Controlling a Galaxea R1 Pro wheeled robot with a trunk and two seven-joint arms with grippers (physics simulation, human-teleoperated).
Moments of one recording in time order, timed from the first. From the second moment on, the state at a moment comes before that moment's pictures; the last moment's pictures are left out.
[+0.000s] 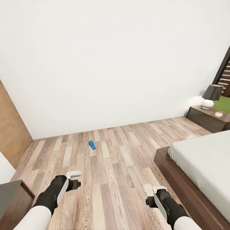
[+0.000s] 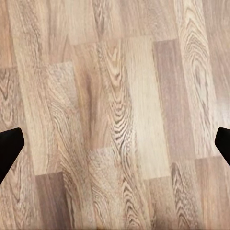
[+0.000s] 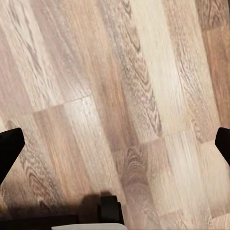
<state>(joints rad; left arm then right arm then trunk) -0.58 0.02 0.12 -0.71 -0.01 0.71 0.02 -0.53 0.02 0.00 -0.56 0.00 0.65 -0.11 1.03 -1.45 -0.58</state>
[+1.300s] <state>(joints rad) -0.58 0.02 0.12 -0.72 -0.01 0.71 0.02 -0.53 0.02 0.00 -0.56 0.00 0.65 -0.12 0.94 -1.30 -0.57</state>
